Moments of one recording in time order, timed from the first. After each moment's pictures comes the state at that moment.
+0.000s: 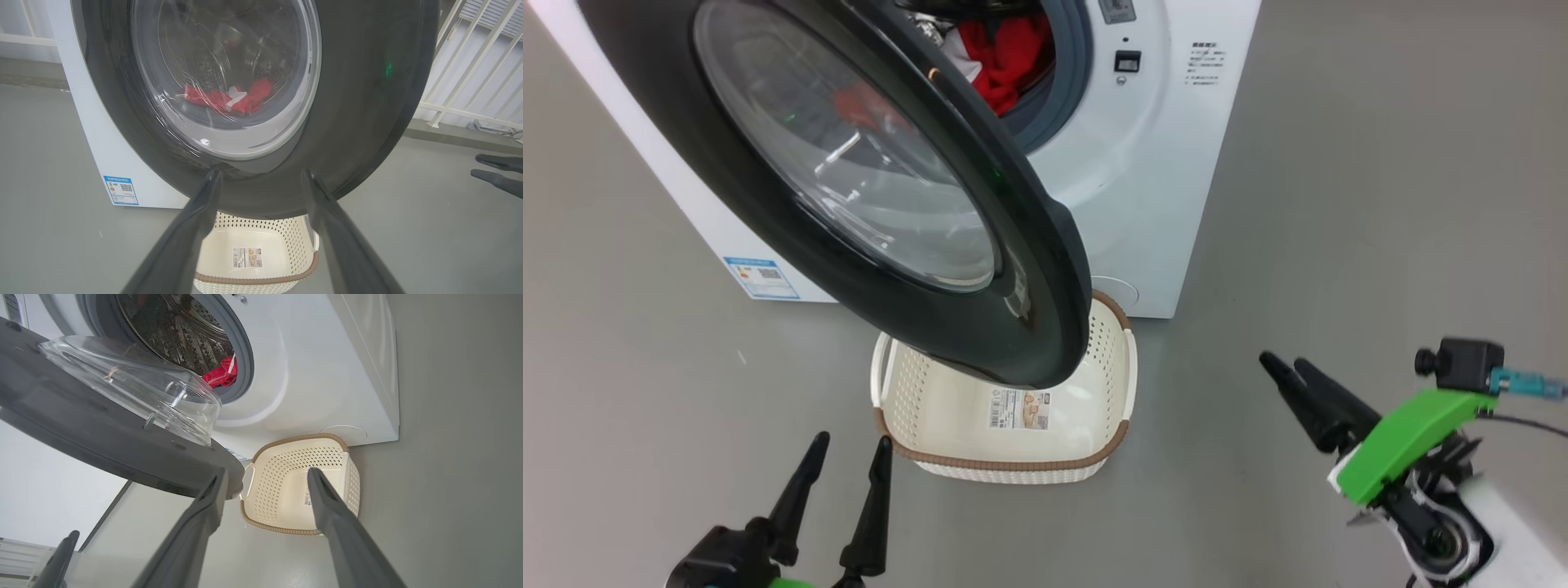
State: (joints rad) left arm -0.05 0.06 -0.10 0.19 -0.30 -0.13 -0.25; right arm -0.33 -0.34 0.38 0.37 1.26 0.12 0.10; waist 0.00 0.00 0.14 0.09
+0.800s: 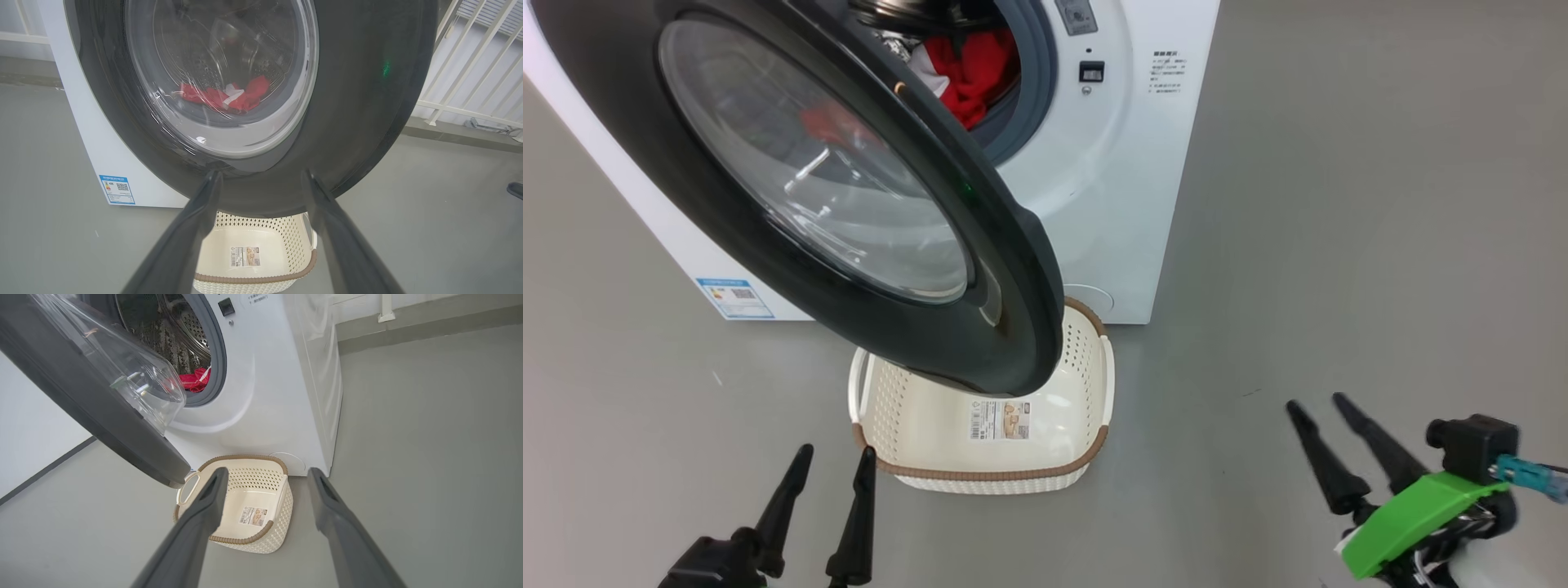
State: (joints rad) left arm -0.02 0.06 -0.07 0.20 -0.30 -0.13 -0.25; right arm -0.21 -0.37 0.48 0.43 0.93 0.12 -0.25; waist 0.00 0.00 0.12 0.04
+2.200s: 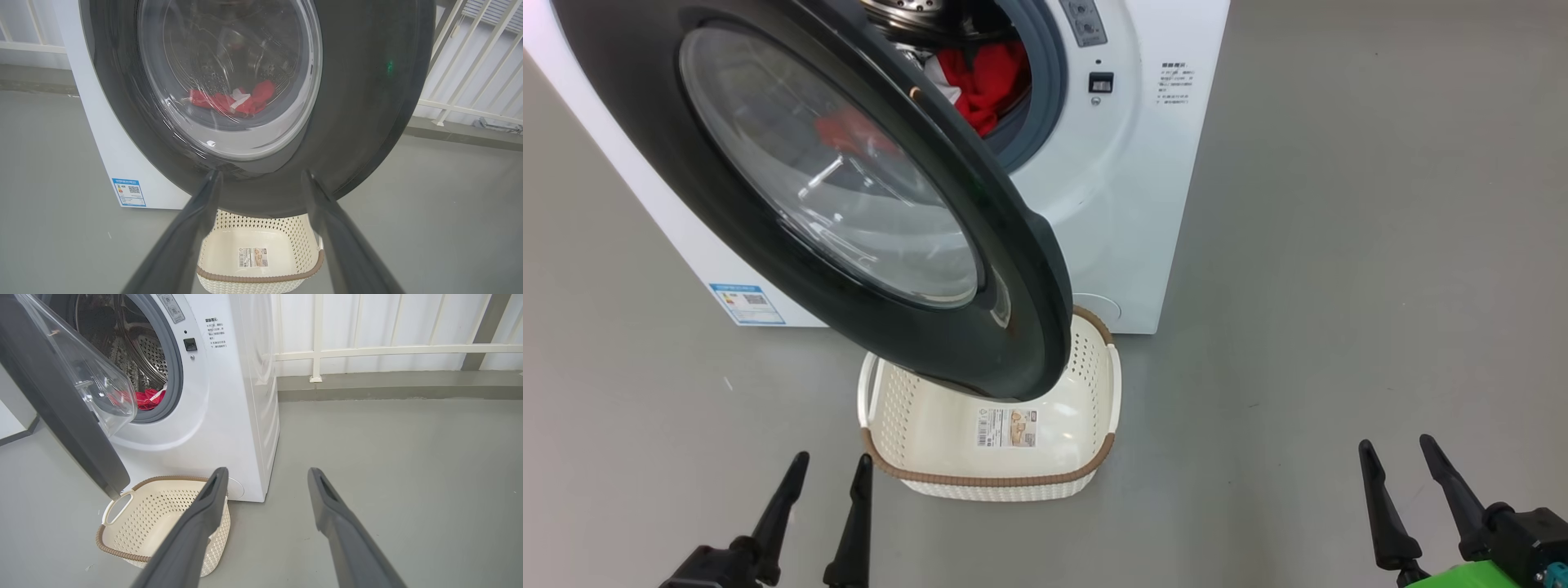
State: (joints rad) left arm 0.00 0.06 -0.05 0.19 -0.27 -0.13 -0.25; right arm 0.11 -0.08 -0.08 0.19 0.29 0.12 -0.26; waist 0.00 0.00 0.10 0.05
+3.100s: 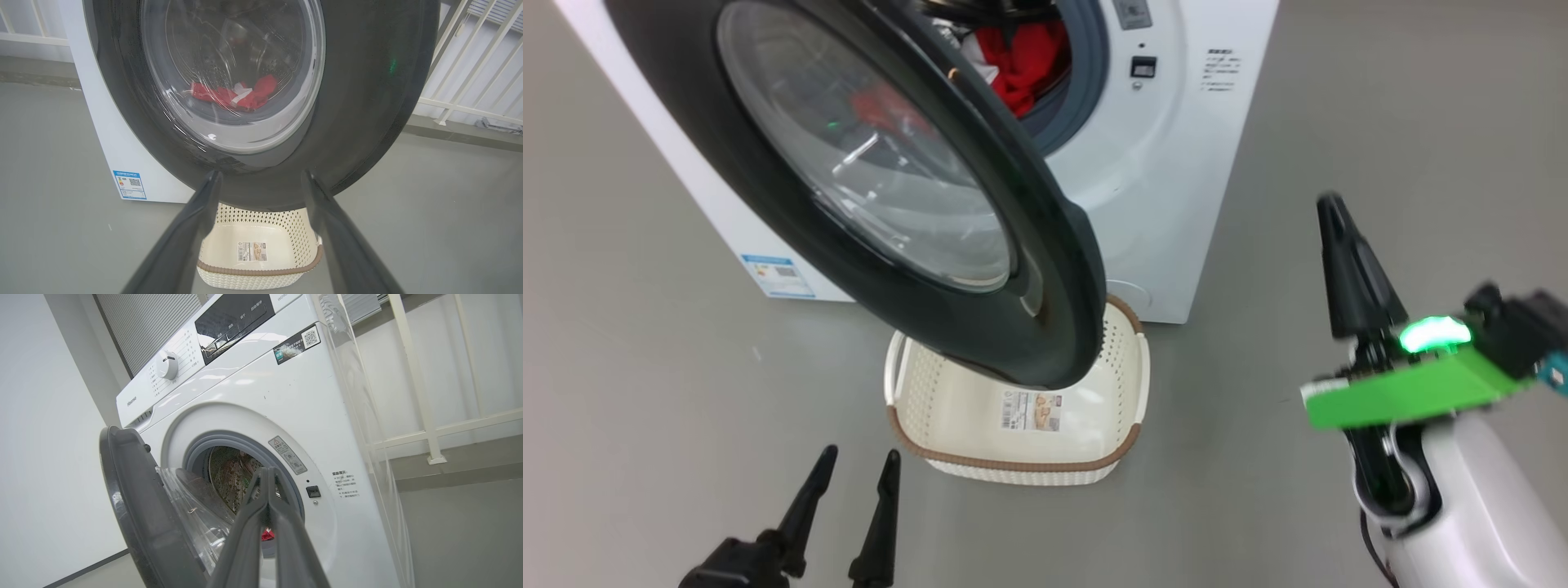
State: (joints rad) left arm -0.01 0.05 -0.10 0.18 -0.27 -0.13 -0.25; right arm -0.29 -0.09 0.12 0.13 0.62 0.12 -0.26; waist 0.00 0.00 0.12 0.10
